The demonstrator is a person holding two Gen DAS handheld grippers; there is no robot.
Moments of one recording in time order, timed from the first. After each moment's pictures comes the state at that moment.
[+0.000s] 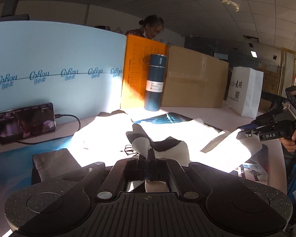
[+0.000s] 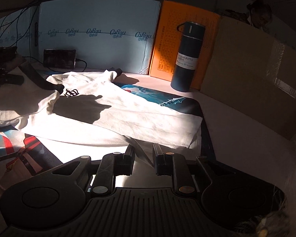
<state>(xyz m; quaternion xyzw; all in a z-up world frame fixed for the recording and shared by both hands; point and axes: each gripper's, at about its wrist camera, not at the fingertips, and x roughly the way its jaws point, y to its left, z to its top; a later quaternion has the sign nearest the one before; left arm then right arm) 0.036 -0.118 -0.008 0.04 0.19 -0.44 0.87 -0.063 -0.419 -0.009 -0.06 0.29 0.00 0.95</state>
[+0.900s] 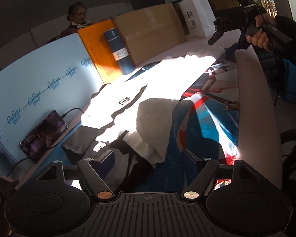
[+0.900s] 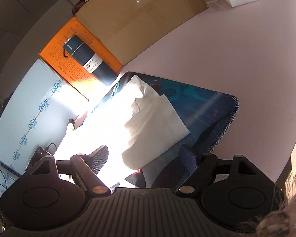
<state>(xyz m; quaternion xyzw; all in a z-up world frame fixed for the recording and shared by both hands) -0.051 -0.042 -0.027 0.33 0.14 -0.46 0.81 -0.146 -0.452 -0.032 0.39 0.23 -0.19 0.87</state>
